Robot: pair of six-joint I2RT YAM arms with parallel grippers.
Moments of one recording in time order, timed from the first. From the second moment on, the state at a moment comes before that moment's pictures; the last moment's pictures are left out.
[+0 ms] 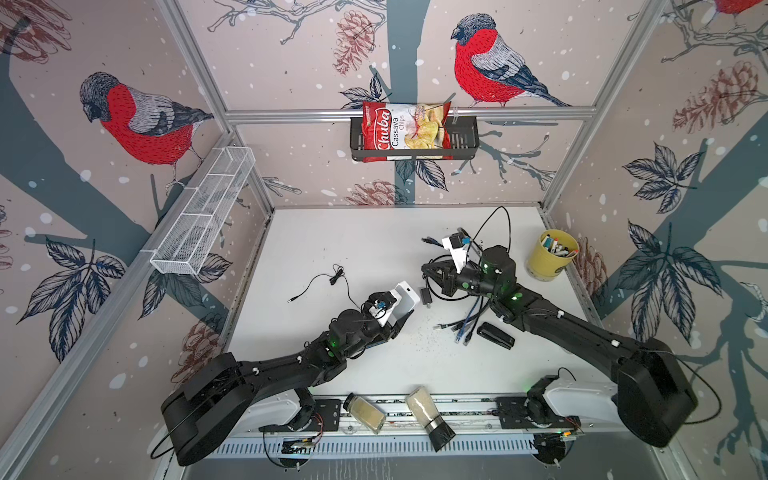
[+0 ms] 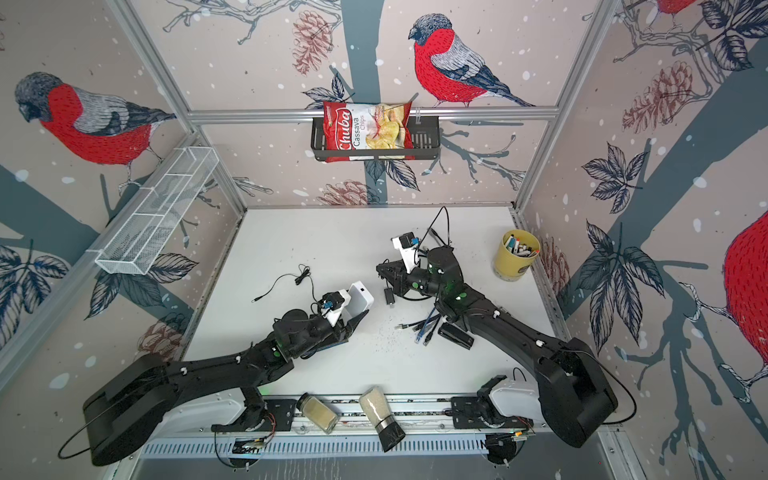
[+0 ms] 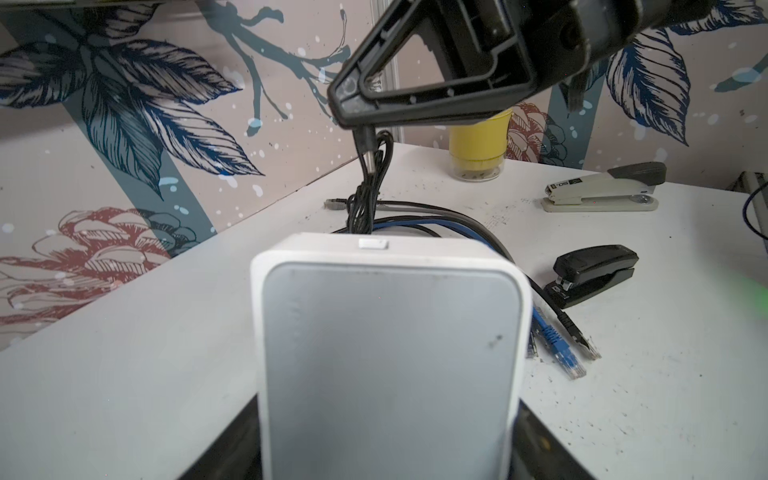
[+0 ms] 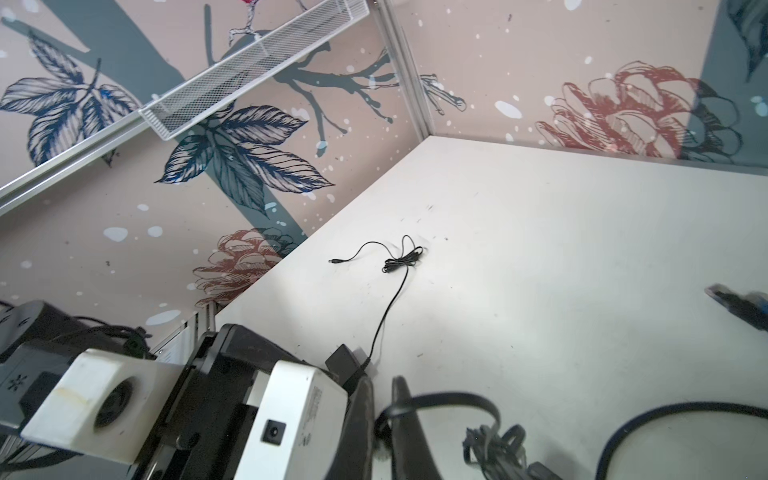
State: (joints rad) left arm -0.86 1.16 0.25 0.80 0.02 0.16; right arm 0.64 1.26 0.73 0.30 -0.53 0.26
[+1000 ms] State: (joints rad) left arm -0.86 1.25 0.24 0.98 0.08 0.27; right arm 0.72 1.20 0.63 0.47 -0.65 0.24
